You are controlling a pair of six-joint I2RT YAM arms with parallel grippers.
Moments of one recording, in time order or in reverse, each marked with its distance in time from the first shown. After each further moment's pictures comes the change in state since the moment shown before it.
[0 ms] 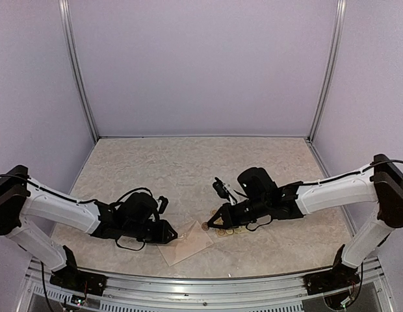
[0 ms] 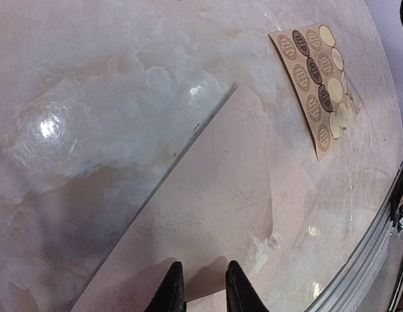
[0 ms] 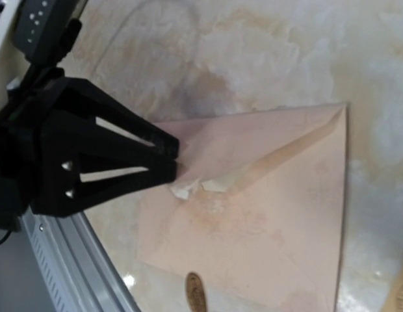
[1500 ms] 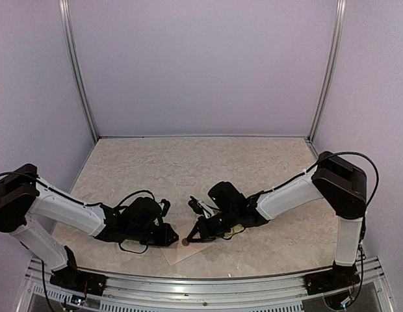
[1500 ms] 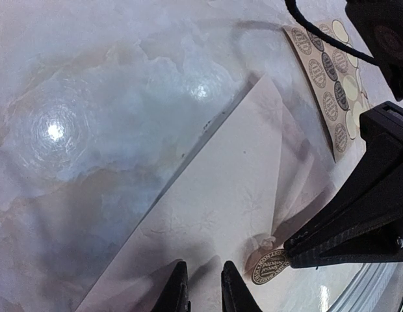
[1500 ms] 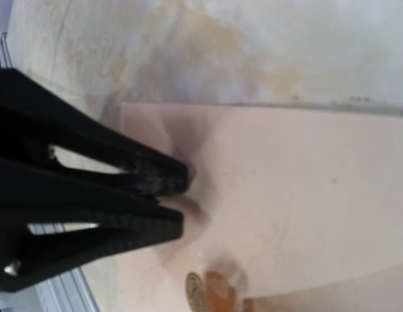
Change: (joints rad) left arm -0.030 0.075 -0.007 0.061 -0.041 -0.011; right arm 0.053 0.403 0.194 0.129 -0.145 0.058
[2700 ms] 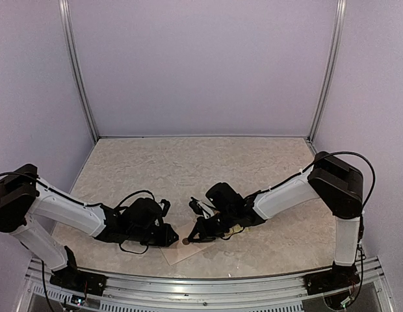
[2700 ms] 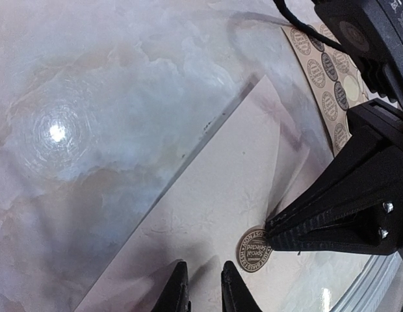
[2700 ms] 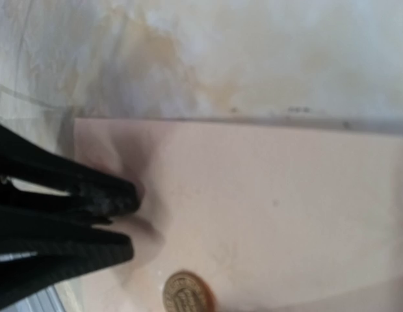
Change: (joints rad) left arm -0.010 0.000 0.000 0.002 -0.023 0.000; right arm 0.000 0.033 0.032 -0.050 0.048 0.007
